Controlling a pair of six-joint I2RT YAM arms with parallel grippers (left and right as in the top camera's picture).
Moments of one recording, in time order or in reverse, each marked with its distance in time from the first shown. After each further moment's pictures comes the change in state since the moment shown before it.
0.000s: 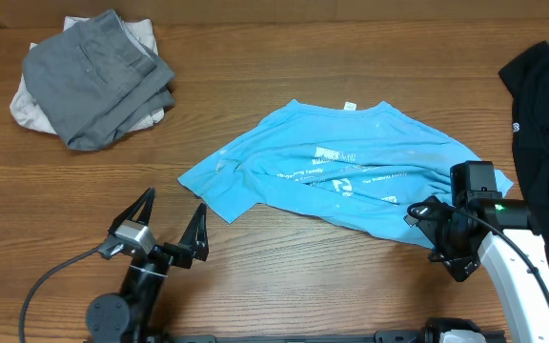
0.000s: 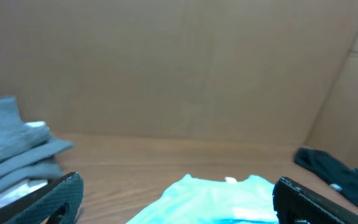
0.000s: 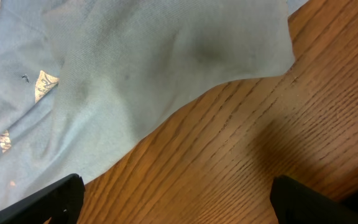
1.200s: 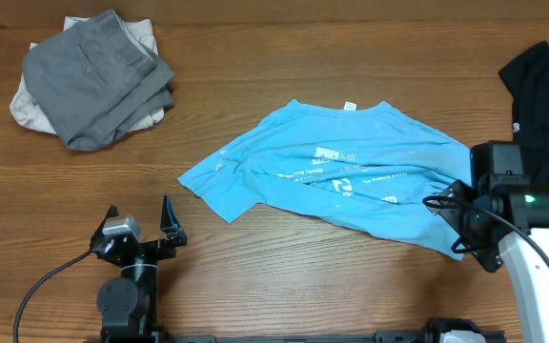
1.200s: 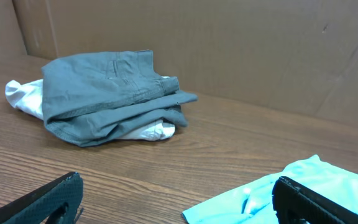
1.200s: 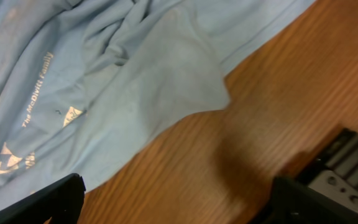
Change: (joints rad) left arm 0.000 -0.014 -0.082 -0.155 -0.457 0.105; right arm 0.000 -0.021 0.246 -0.214 0.175 -0.016
